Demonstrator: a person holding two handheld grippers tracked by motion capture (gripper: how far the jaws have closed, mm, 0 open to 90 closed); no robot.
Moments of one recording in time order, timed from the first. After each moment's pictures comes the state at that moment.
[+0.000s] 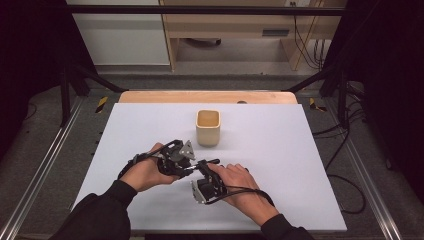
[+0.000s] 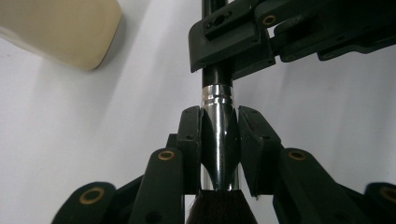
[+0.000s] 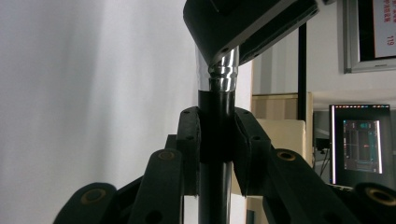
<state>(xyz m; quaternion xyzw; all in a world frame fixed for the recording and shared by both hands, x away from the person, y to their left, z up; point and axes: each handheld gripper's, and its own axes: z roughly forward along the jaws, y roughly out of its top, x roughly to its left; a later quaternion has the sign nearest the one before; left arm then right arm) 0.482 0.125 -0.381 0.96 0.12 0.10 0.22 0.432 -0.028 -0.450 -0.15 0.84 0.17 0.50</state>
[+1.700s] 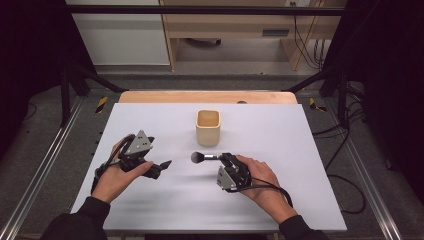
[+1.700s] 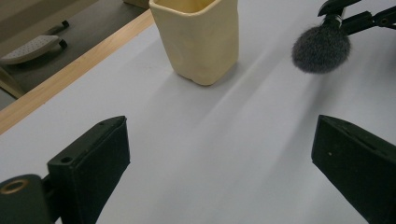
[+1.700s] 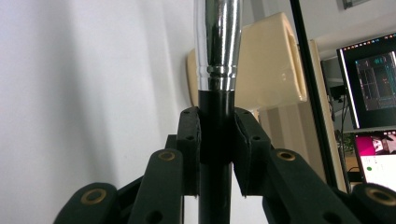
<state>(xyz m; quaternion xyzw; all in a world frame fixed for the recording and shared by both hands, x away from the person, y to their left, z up) 0.474 0.221 -0.383 0.85 0.25 0.22 0.40 0.450 -0.093 -0.444 -0.02 0.85 0.21 0.49</state>
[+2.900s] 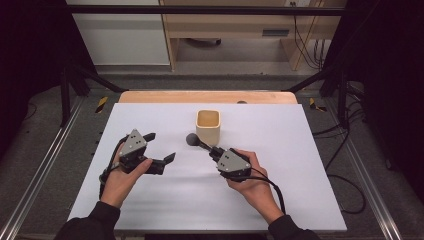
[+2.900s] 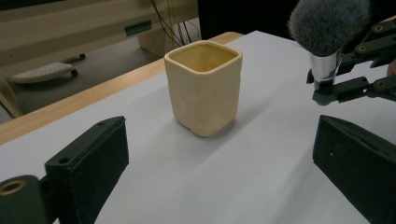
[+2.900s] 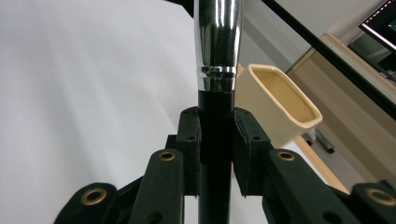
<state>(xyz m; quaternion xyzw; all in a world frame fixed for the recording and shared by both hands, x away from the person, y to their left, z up) 0.469 0.216 -0.386 0.77 0.30 0.24 0.51 0.460 -0.086 -0.421 0.13 0.81 0.43 0.37</state>
